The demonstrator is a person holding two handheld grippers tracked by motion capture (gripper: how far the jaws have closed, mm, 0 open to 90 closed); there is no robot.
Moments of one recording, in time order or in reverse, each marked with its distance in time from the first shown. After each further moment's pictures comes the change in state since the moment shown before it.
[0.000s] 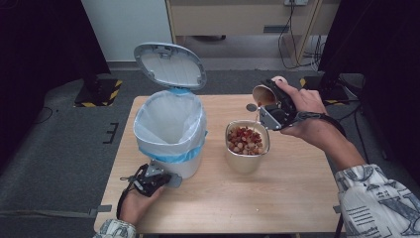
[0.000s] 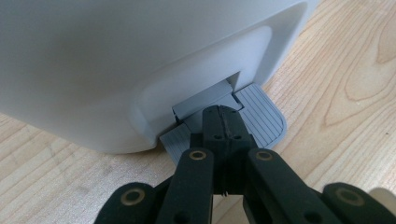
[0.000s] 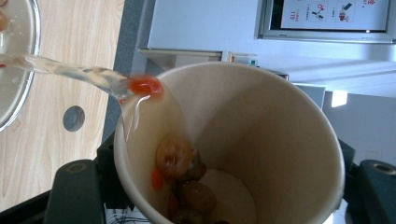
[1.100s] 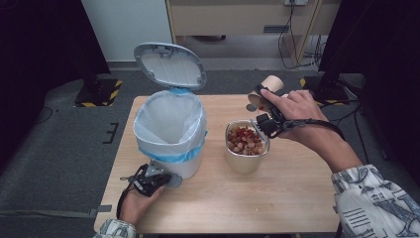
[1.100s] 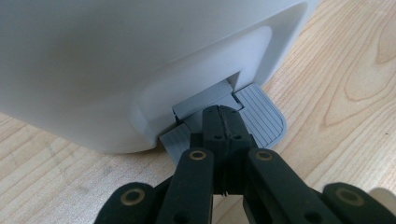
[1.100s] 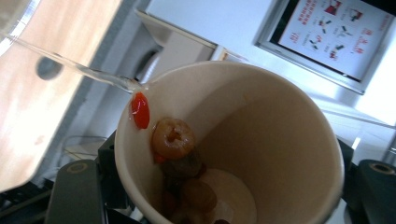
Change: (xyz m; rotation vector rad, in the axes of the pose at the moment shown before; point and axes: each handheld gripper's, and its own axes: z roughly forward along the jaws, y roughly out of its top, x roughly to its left) left arm 0.000 0.000 0.000 -0.003 -0.001 0.001; right arm 0.012 0.022 0.004 0.077 -0.034 -0.348
